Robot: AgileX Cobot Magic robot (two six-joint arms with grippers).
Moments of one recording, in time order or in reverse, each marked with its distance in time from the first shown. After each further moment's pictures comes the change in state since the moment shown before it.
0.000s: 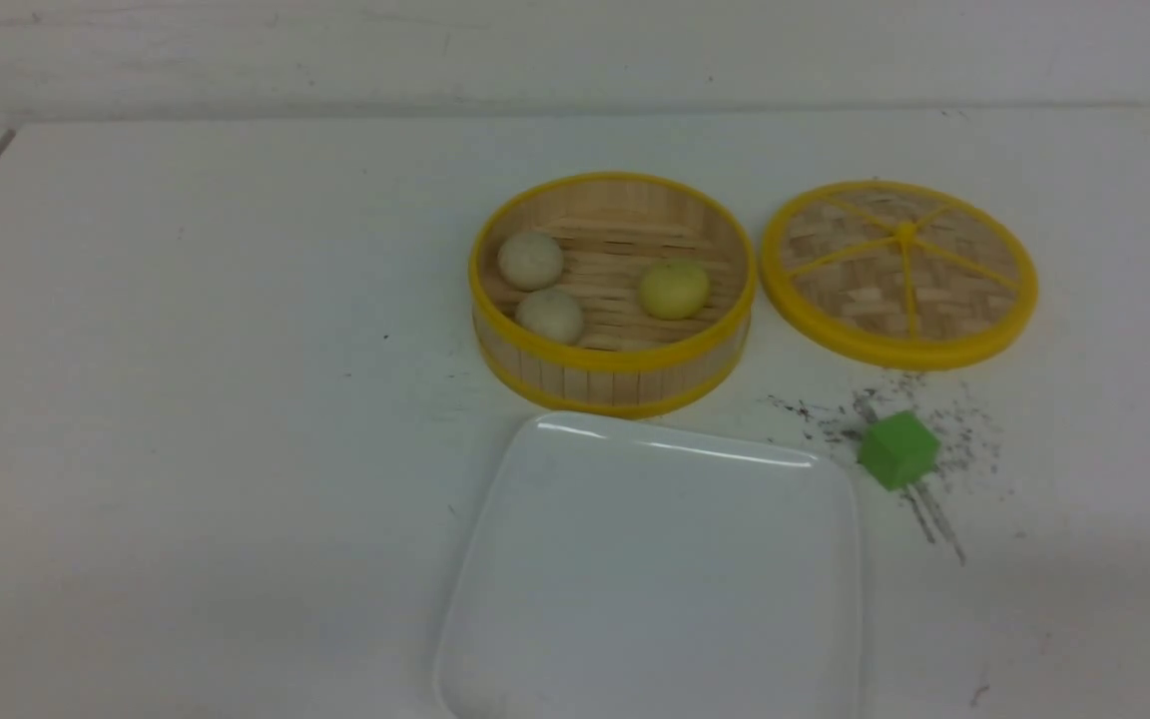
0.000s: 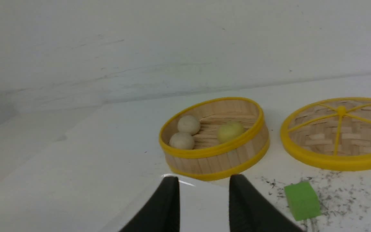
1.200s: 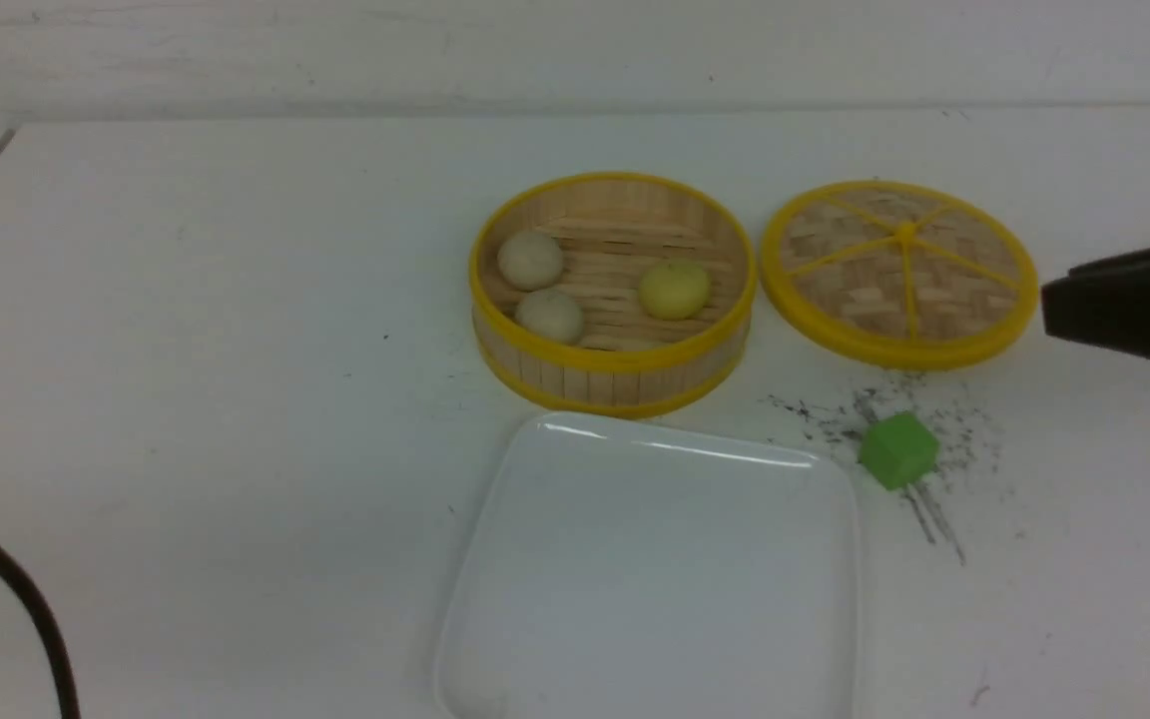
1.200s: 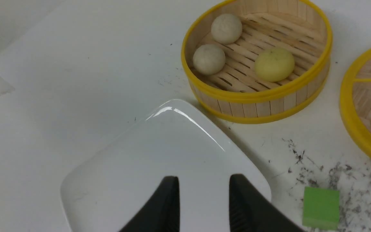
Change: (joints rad) right arm 0.000 1.136 -0.667 0.023 0.302 -0.430; left arm 0.000 0.238 -0.153 0.168 0.062 0.030
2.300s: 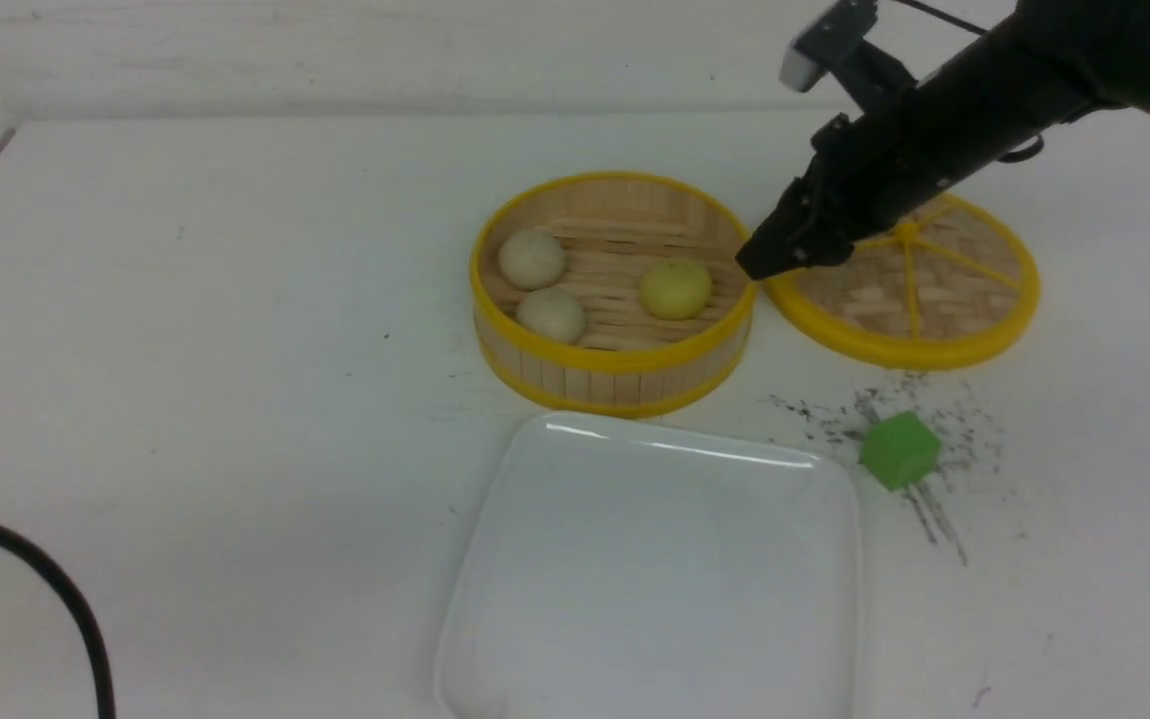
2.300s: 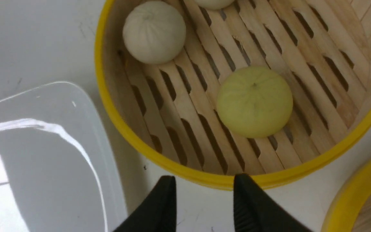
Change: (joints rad) right arm 0.260 0.938 -0.877 -0.354 0.050 0.044; left arm 0.000 0.002 0.000 0.127 0.028 0.000
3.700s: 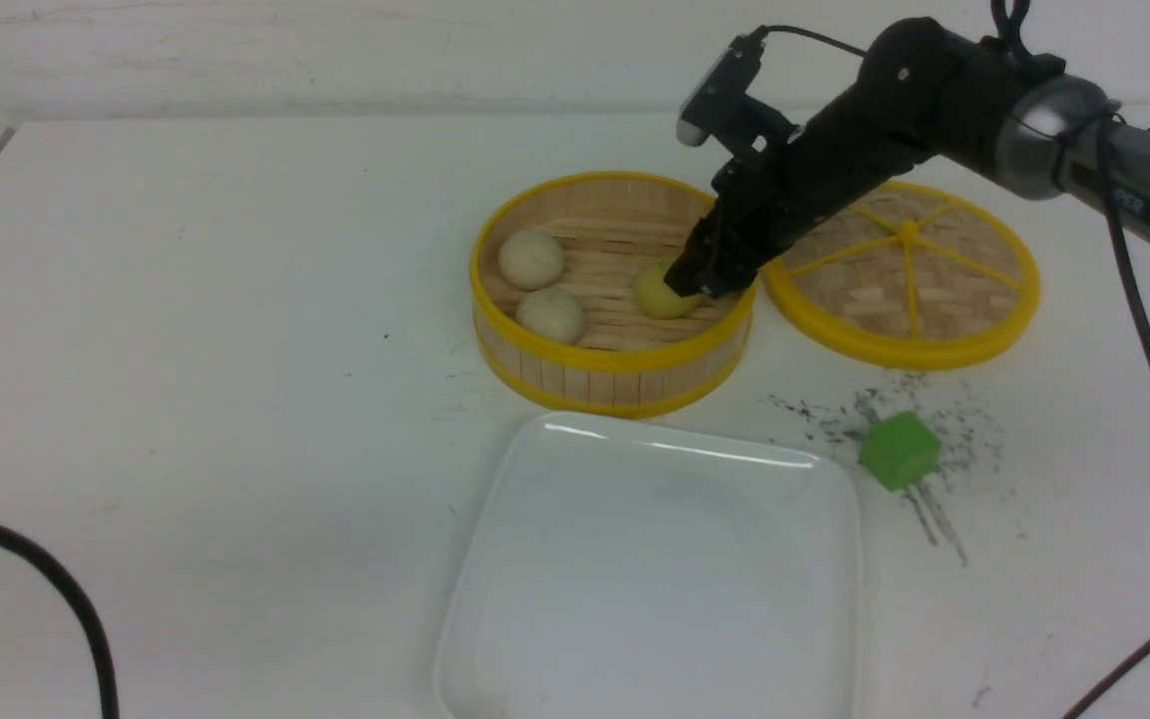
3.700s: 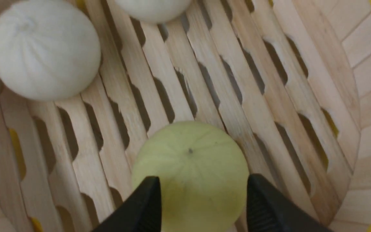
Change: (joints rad) right arm 0.089 0.259 -0.254 -0.123 -0.128 0.009; left arm 0.000 0.000 0.000 0.010 0.000 0.002
